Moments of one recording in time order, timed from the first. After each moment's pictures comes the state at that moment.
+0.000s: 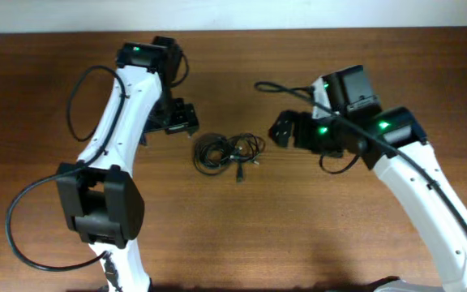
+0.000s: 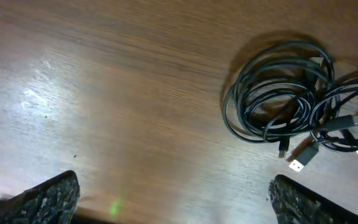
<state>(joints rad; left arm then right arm) -0.18 2.02 1.89 -1.53 -0.03 -0.46 0.33 1.48 1.41 -0.99 -0.31 0.51</state>
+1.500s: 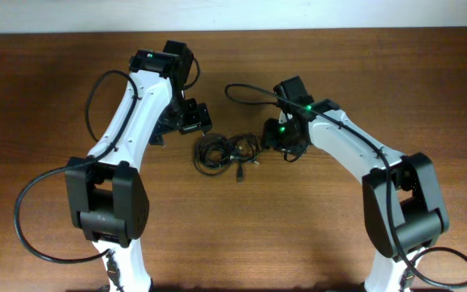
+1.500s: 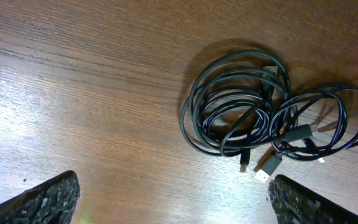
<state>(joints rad) -0.21 2.03 1.82 -1.39 0.04 -0.49 0.40 1.98 1.37 -0.67 -0.22 0.56</state>
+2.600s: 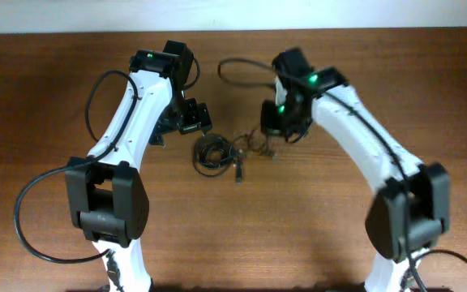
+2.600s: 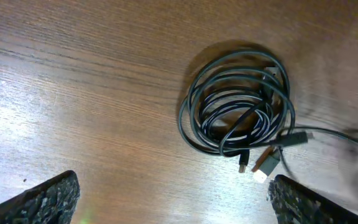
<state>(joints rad) -0.21 2.03 1.82 -1.39 0.04 -0.49 0.41 1.95 1.76 -1.10 -0.30 0.47</state>
